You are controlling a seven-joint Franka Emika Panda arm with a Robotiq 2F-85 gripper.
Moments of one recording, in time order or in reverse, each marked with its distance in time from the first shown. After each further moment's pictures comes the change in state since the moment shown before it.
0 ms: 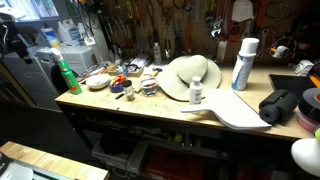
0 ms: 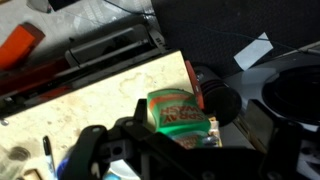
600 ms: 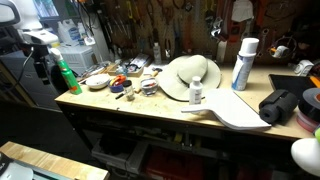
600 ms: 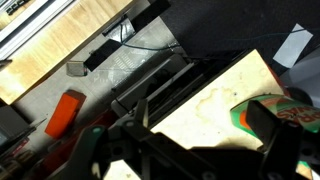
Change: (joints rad) arm -0.181 0.032 -0.147 -0.148 -0.012 -0.022 -0.008
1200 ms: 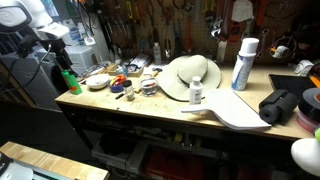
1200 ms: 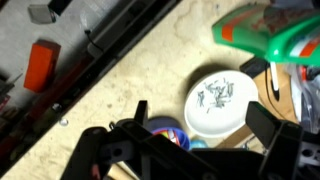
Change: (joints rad) arm -0.054 0.097 0.010 0.021 -0.062 0.368 0.047
